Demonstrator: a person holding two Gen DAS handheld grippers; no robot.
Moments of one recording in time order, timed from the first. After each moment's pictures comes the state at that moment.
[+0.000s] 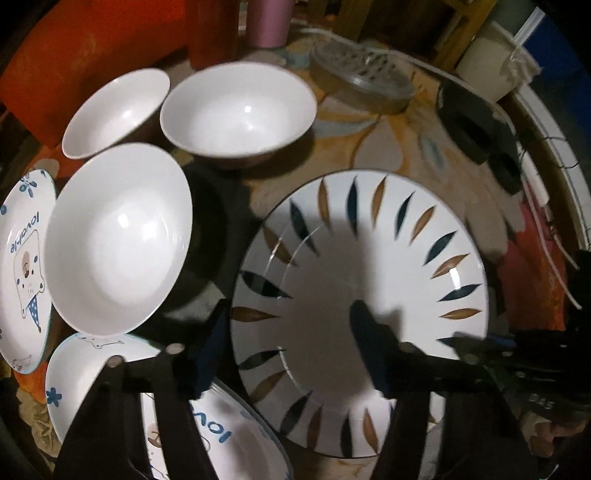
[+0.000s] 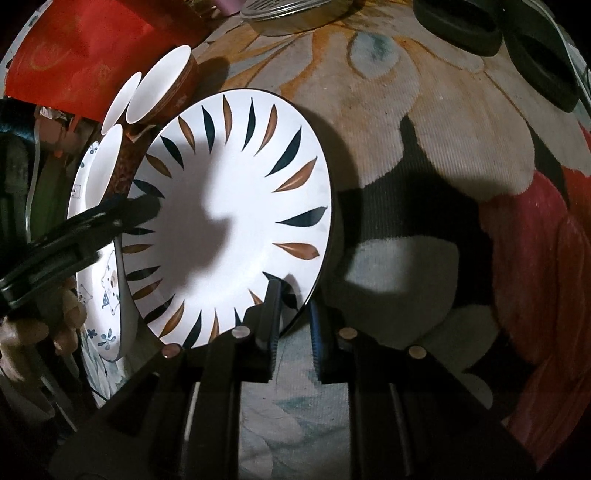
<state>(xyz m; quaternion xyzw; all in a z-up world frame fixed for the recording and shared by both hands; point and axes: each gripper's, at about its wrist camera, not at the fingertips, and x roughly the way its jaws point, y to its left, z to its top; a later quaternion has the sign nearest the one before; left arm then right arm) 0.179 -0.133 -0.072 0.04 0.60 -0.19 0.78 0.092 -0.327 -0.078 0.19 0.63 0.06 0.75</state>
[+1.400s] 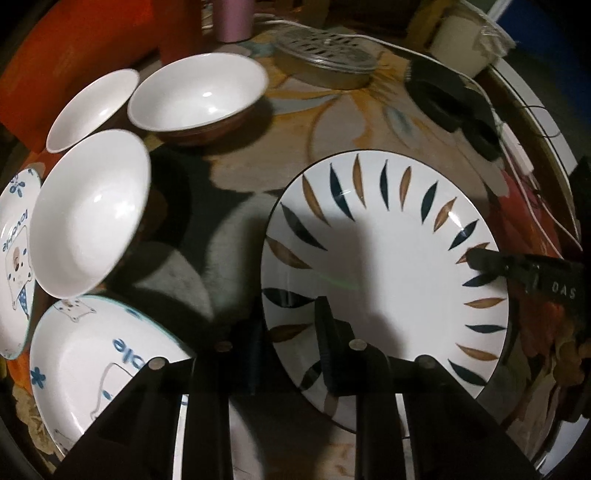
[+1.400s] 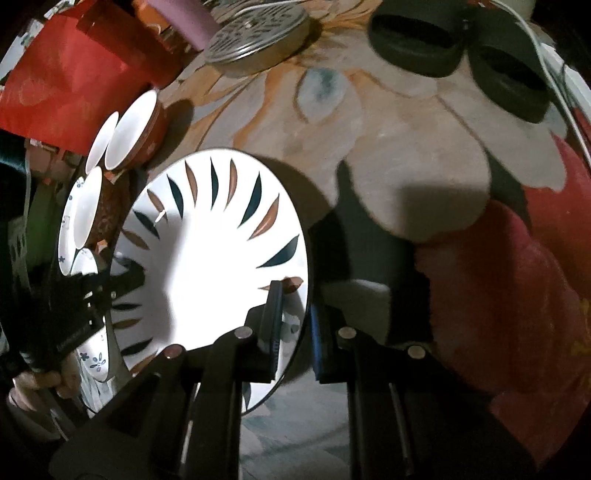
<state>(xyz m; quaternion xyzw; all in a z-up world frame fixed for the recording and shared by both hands) 0.136 -0.157 -0.062 0.06 0.59 -0.23 0.77 0.093 -0.377 -0.067 0.20 0.60 0.03 0.77</state>
